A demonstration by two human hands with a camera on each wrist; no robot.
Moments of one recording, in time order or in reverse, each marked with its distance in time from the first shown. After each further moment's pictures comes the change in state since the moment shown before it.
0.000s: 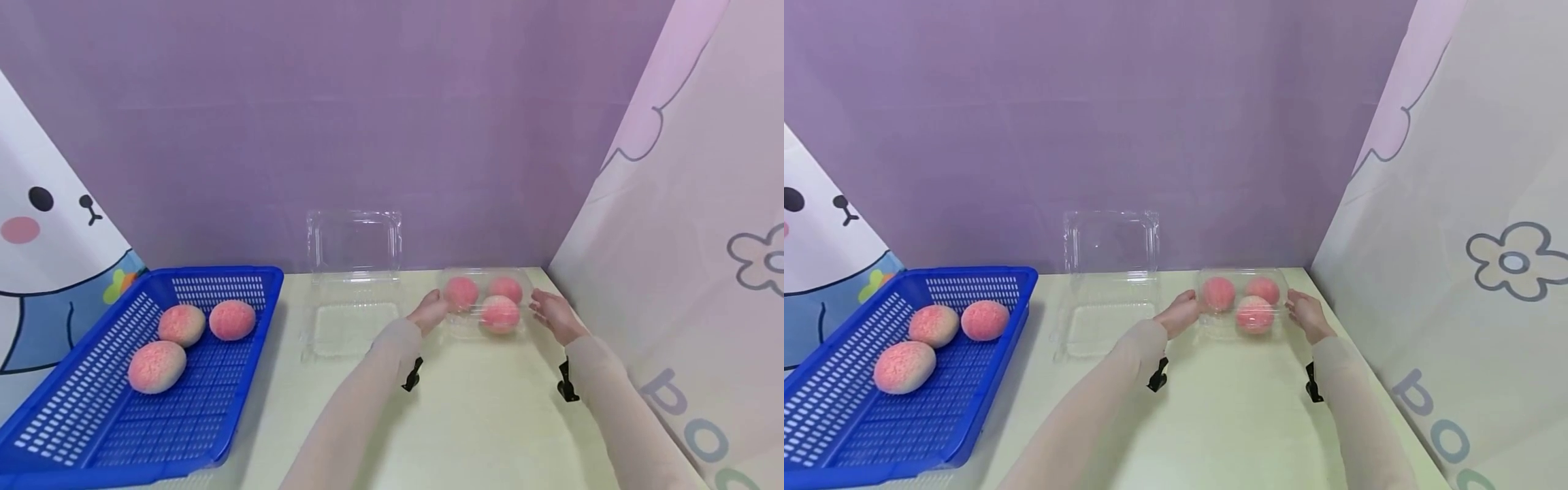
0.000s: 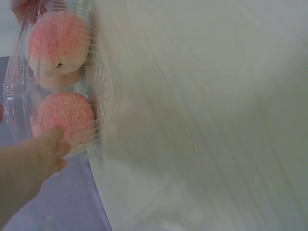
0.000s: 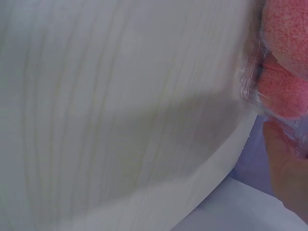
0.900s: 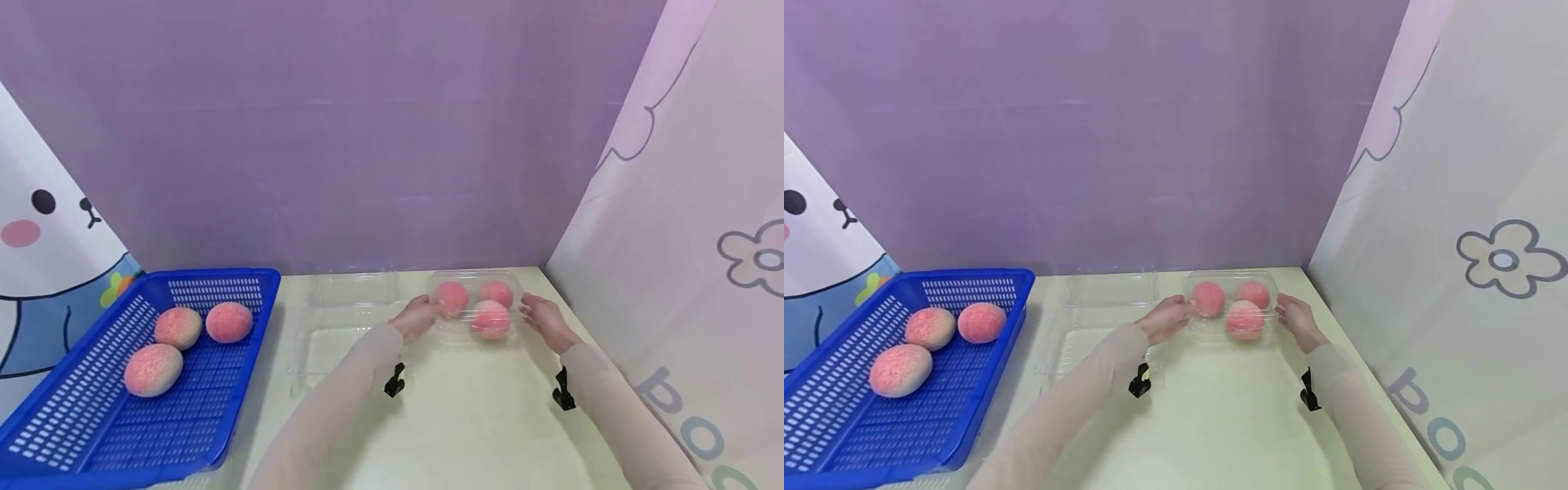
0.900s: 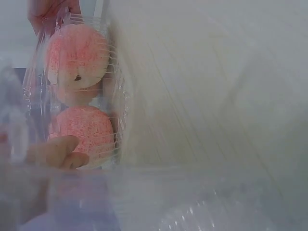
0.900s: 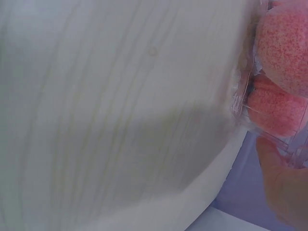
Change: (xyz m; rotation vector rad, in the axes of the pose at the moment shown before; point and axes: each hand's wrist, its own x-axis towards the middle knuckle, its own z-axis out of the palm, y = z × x) left_hand 0.003 -0.015 -0.016 -0.144 -0.061 -0.023; right_hand -0.016 0.001 0.016 0.026 -0.032 -0.037
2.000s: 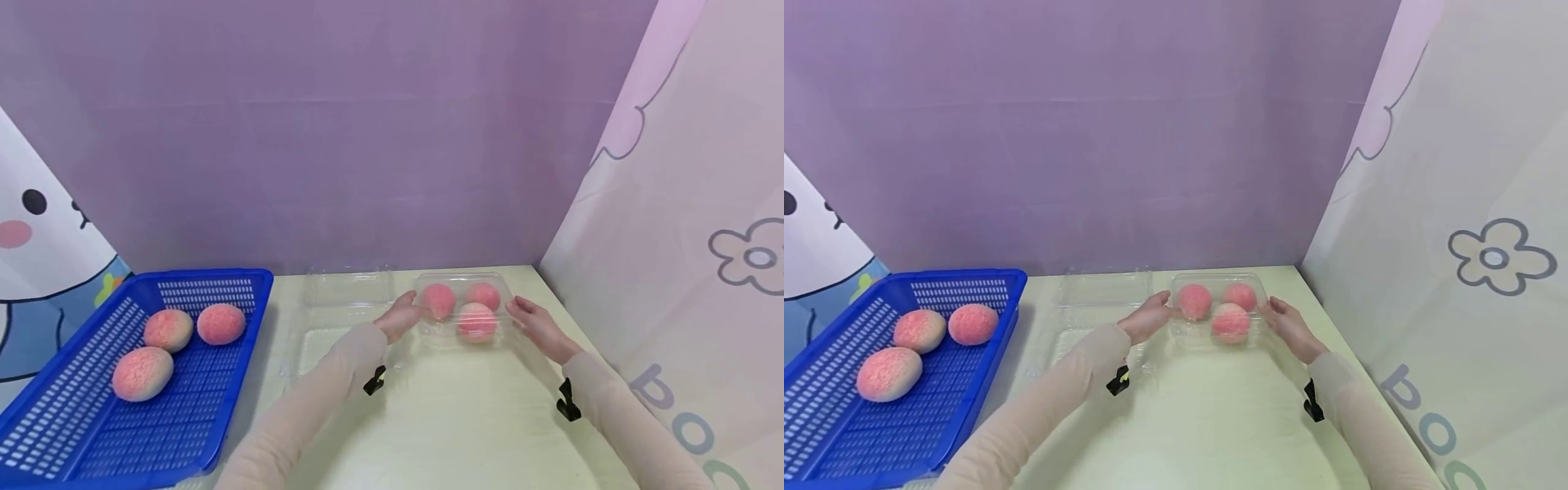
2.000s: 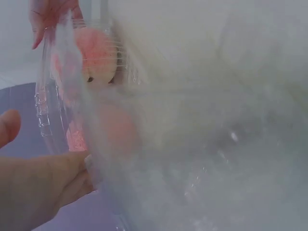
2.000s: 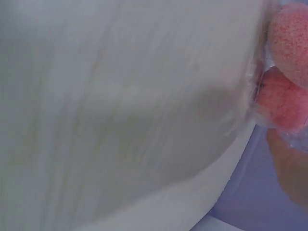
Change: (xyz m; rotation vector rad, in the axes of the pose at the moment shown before) left_hand -0.019 0.009 -0.012 0.186 0.057 0.006; right_hand -0.016 0.009 0.006 -0.084 -0.113 -0.098
